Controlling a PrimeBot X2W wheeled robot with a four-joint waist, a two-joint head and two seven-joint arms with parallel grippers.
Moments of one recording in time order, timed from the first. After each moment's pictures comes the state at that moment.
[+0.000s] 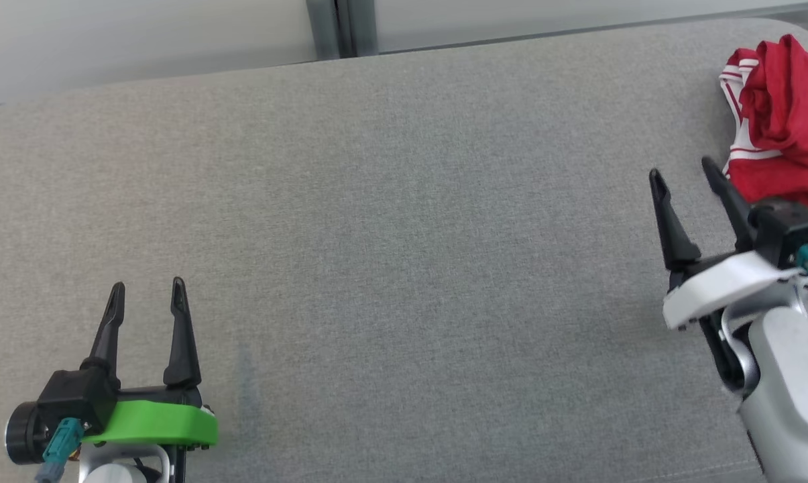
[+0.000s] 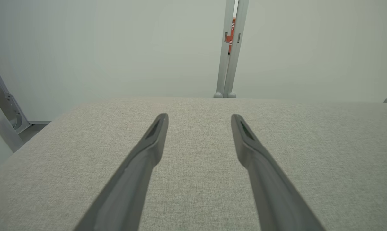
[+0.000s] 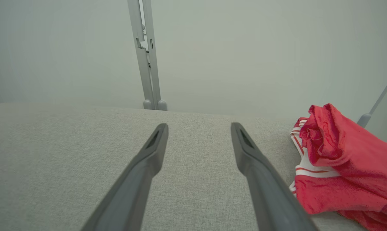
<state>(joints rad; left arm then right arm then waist) -0.06 0.13 -0.02 0.11 -0.24 -0.04 -0.26 -0.43 -0.32 0.15 0.41 0.30 0.13 -0.26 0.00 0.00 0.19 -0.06</state>
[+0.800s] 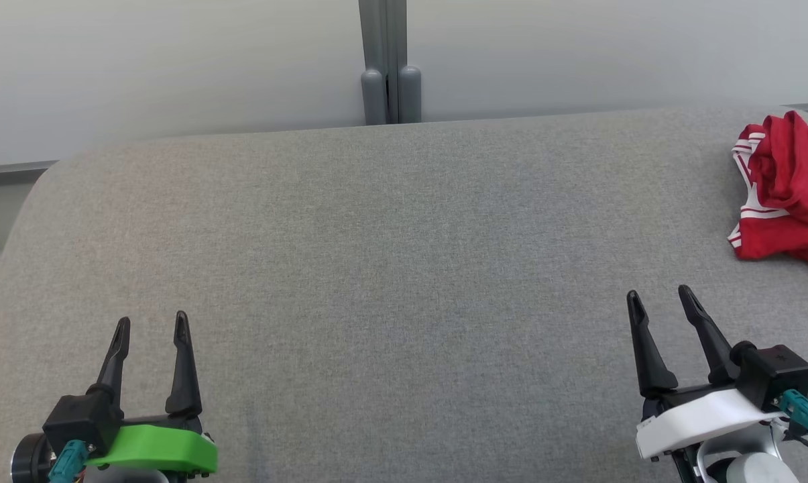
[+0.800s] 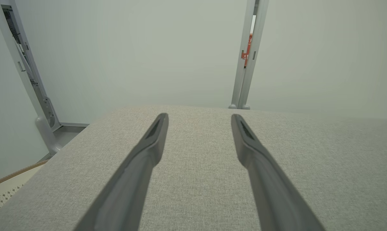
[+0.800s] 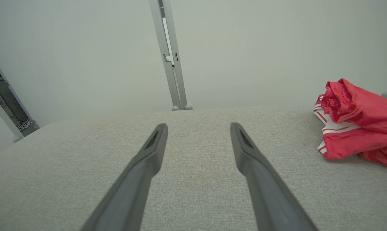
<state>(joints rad) -0.01 0.12 0.00 0.16 -0.25 -0.05 -0.26 0.03 -0.09 0.01 0.03 0.21 0.13 -0.18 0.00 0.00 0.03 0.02</state>
